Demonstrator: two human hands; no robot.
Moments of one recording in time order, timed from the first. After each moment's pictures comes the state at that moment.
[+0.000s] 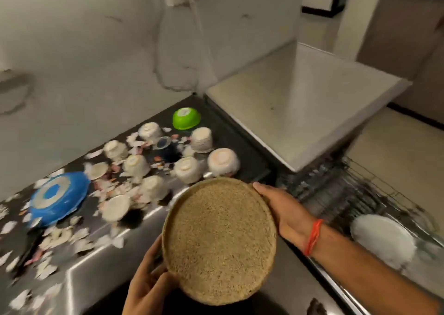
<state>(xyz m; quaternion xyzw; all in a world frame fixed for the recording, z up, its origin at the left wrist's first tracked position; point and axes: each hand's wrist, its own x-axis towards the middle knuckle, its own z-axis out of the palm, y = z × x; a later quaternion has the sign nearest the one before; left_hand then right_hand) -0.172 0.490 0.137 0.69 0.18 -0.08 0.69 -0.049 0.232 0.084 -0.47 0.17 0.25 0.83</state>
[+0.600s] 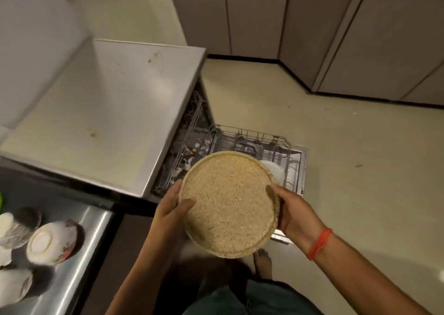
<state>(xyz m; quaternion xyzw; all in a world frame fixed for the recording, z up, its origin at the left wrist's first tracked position) -0.044 0.153 0.082 0.71 -0.04 -0.39 0.58 -0.198 -0.049 0.024 -0.29 0.46 -0.06 0.84</state>
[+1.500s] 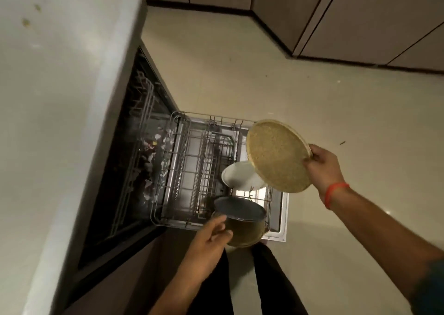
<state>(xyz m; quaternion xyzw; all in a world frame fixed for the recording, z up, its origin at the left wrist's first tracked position) 0.016 0.007 -0.135 0.72 0.00 -0.60 0.35 -0.112 -0.264 -0.144 -0.59 0.63 -0.12 0.50</state>
